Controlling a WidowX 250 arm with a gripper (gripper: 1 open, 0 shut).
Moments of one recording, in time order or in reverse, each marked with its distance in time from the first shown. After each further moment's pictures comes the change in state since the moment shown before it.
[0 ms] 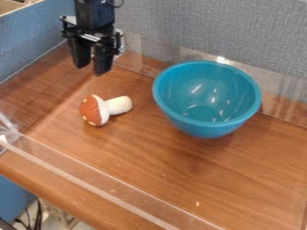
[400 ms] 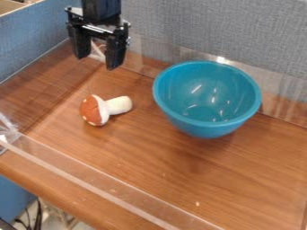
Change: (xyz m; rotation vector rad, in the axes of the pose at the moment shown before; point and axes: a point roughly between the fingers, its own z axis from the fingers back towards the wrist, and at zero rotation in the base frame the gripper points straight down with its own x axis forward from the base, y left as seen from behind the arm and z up) arm 0.006 -0.002 0.012 0.010 -0.004 0.041
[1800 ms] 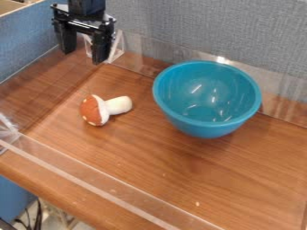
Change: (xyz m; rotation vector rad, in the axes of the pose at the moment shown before) arm 0.003 0.029 -0.004 0.019 0.002 0.061
